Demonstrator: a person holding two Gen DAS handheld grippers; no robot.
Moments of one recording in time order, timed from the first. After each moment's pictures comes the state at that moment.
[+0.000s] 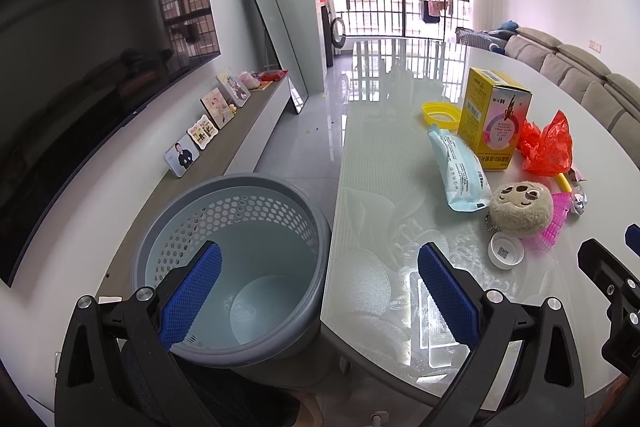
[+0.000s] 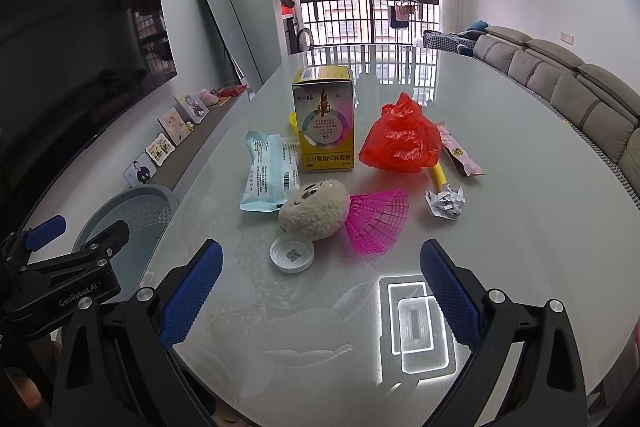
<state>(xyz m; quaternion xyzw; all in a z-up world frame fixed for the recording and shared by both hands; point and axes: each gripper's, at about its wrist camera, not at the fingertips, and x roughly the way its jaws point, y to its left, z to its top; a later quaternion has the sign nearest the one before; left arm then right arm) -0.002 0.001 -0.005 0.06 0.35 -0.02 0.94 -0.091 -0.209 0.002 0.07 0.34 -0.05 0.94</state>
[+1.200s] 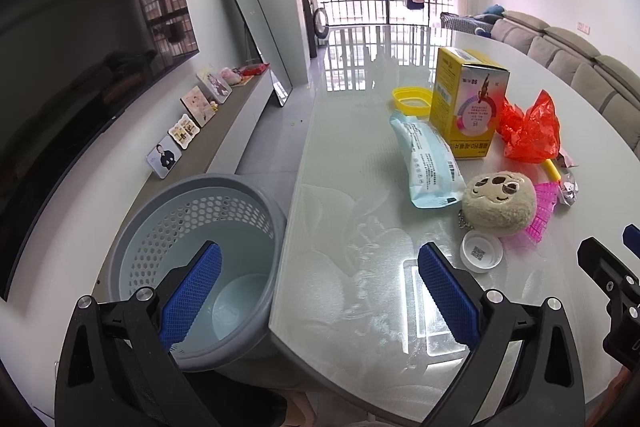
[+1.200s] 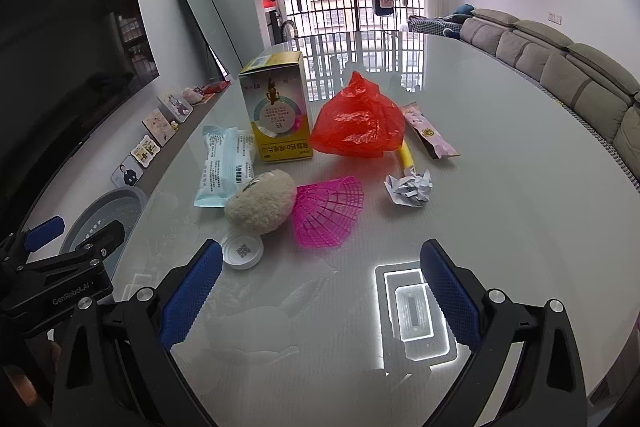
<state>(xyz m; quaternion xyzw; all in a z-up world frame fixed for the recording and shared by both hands) 0.010 -0.041 -0.015 0.08 0.36 -0.04 0.93 -0.086 -0.253 -0.016 0.09 0.35 -0.07 0.93</state>
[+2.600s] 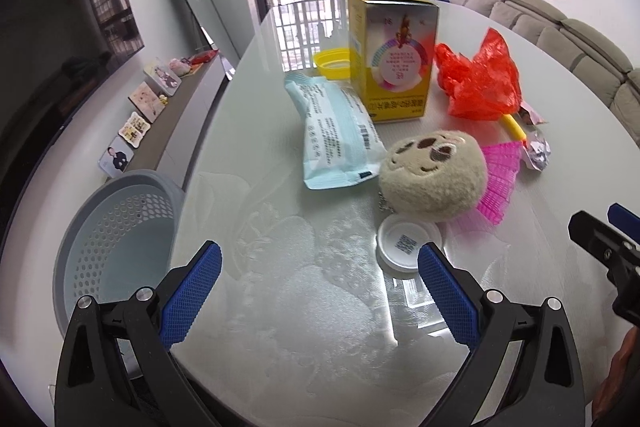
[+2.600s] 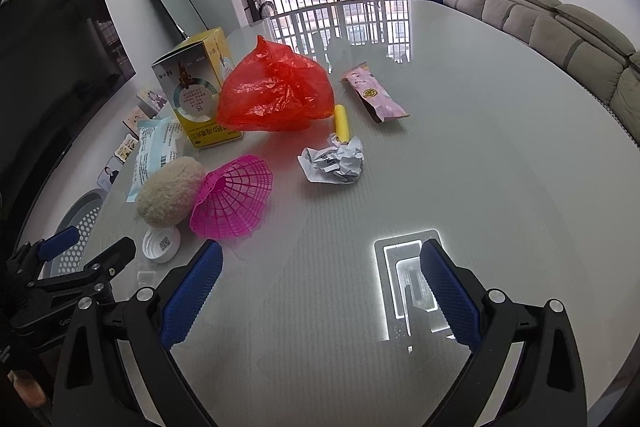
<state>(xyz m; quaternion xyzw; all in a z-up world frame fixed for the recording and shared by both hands) 0.025 -0.113 -0.057 0.11 0.41 -0.12 0.90 -0.084 -0.324 -0.047 0.14 0.39 -0.08 0.91</state>
